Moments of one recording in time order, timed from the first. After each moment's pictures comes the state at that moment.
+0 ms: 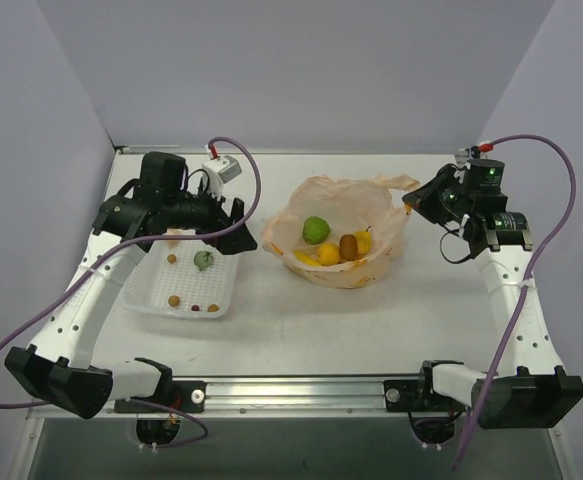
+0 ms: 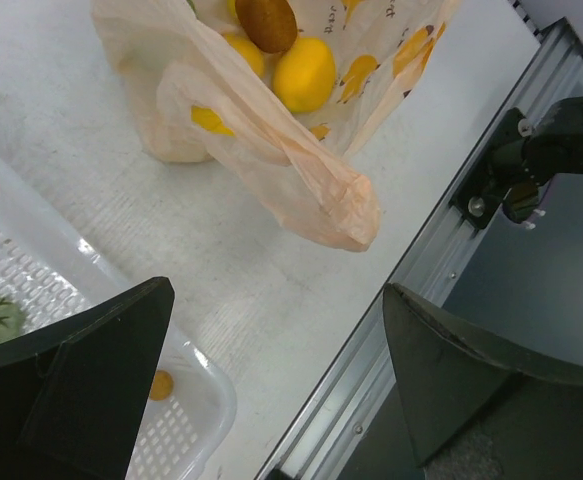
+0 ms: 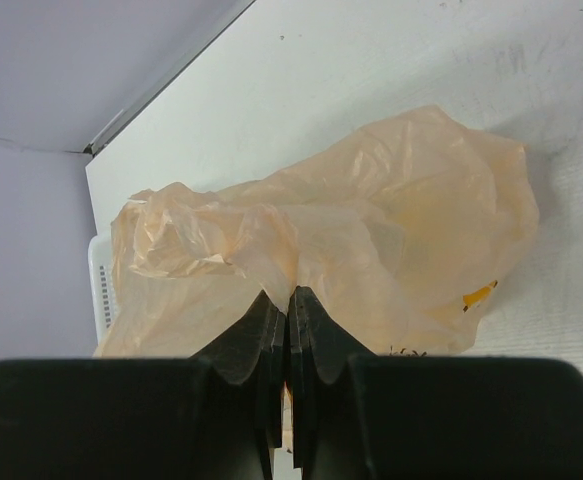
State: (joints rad) left arm -0.37 1.29 1.50 -0.95 0.62 0.03; right arm 0.01 1.18 1.28 -0.67 -0.22 0.71
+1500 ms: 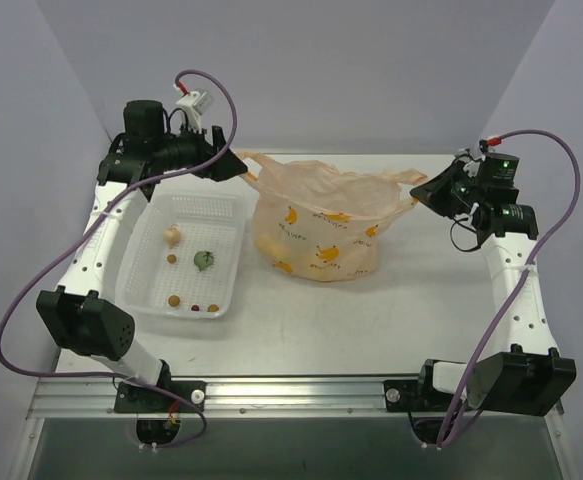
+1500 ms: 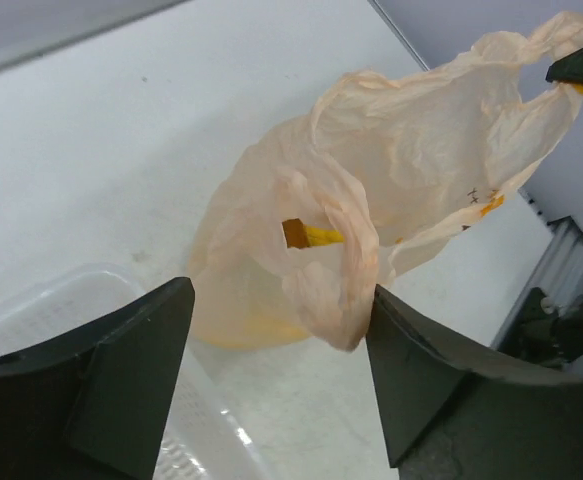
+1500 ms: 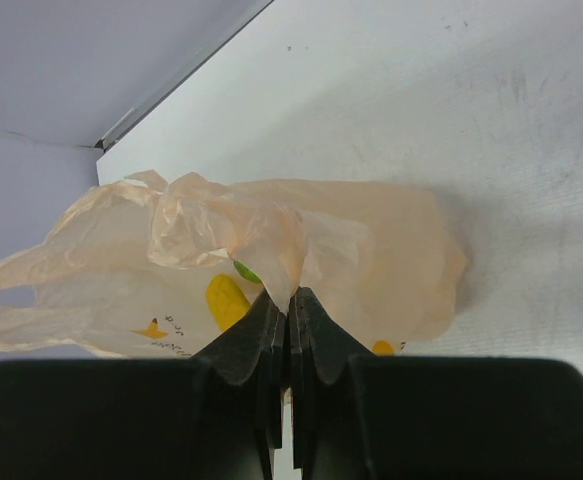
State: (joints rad) left arm -0.18 1.59 1.72 -0.61 0.71 -0.14; right arm -0.11 1.25 1.29 -0.62 -0.37 0.64
